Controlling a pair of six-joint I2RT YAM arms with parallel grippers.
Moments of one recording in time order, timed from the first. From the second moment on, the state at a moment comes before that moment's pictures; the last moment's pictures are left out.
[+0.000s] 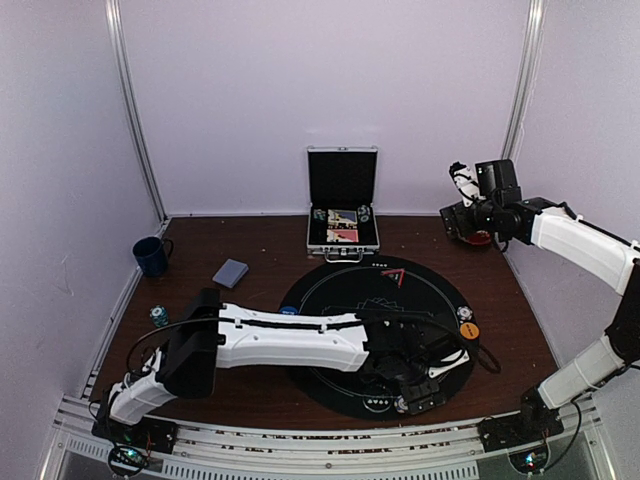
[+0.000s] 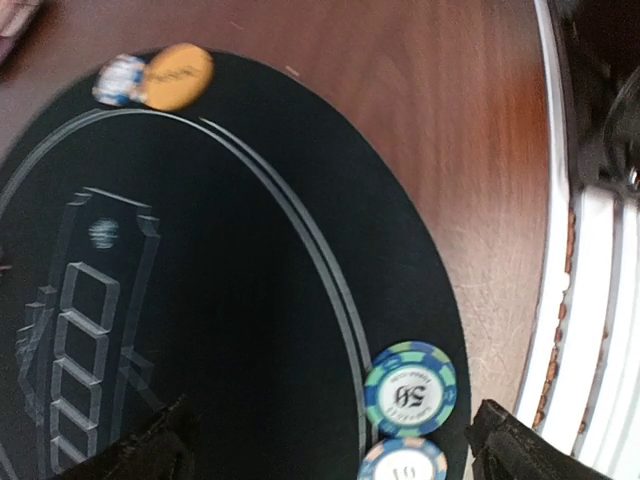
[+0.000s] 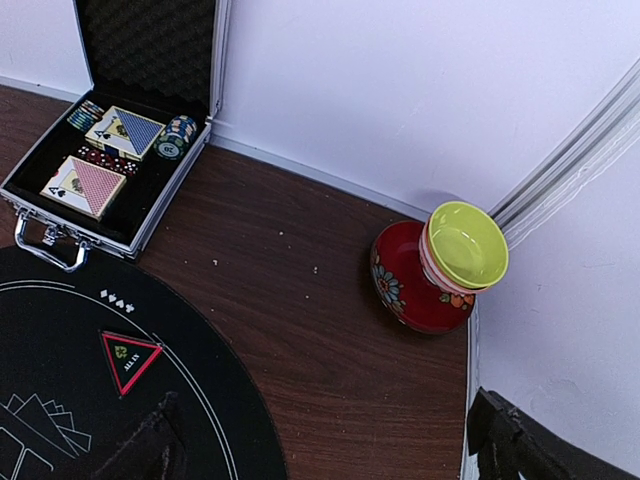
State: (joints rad) left arm -1.42 2.44 2.17 -0.71 -0.15 0.05; right arm 0.31 1.42 1.19 -0.32 0.29 -0.19
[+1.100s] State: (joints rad) left arm -0.37 1.29 1.04 -0.80 -0.32 -0.33; right arm 0.32 1.41 1.19 -0.32 0.25 -0.19
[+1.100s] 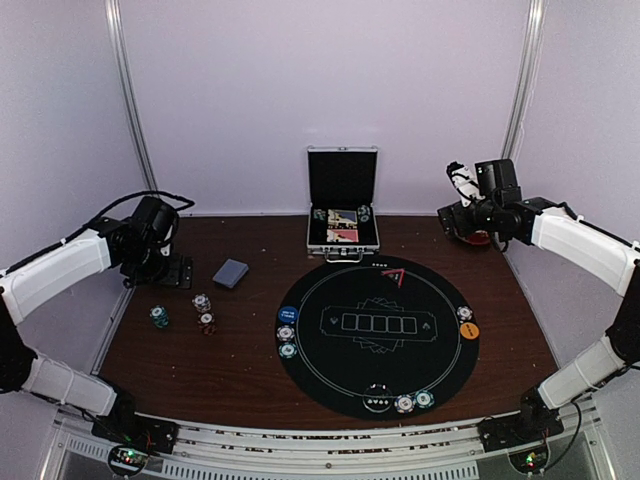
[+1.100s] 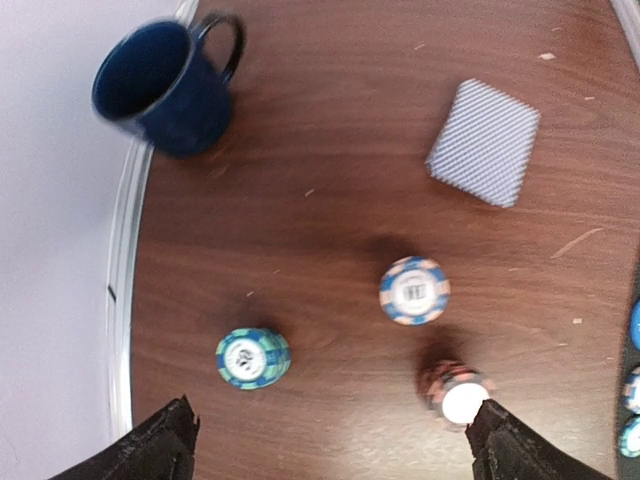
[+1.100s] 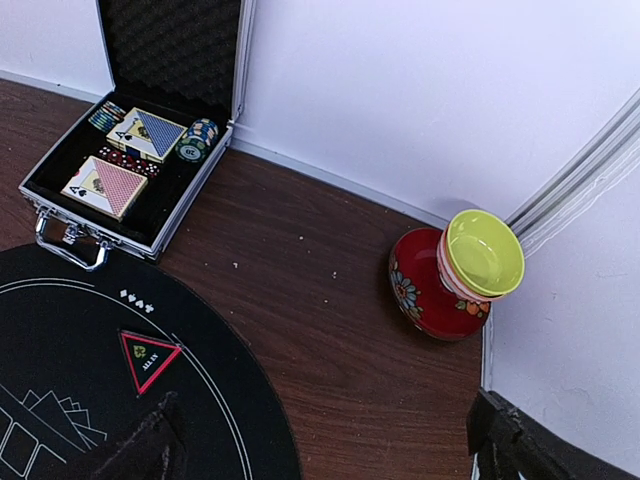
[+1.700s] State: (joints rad) left arm -0.02 1.39 0.87 -0.62 -0.15 -0.27; right arm 0.33 1.41 1.19 -0.32 0.25 -0.19
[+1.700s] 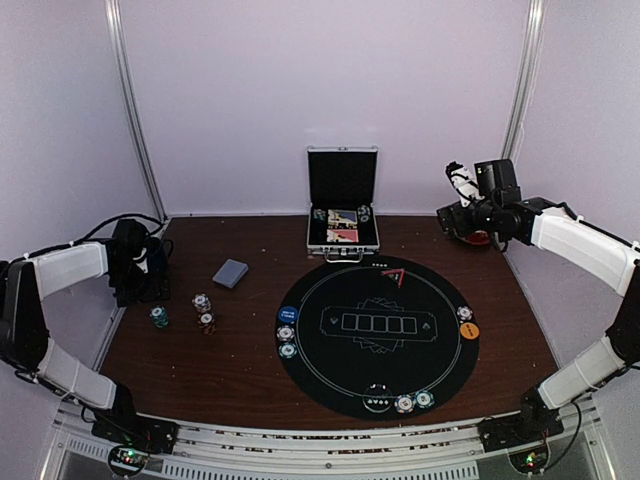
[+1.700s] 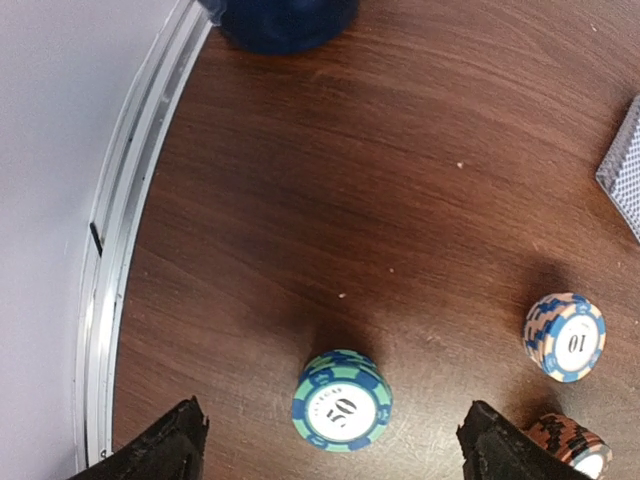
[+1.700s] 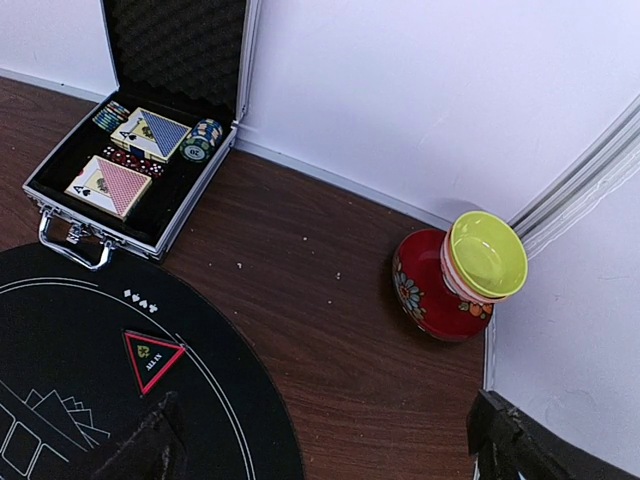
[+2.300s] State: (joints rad) left arm 0.00 1.46 0.85 -0.57 -0.08 -0.25; right arm 0.34 1.41 1.19 -0.32 0.24 -0.19
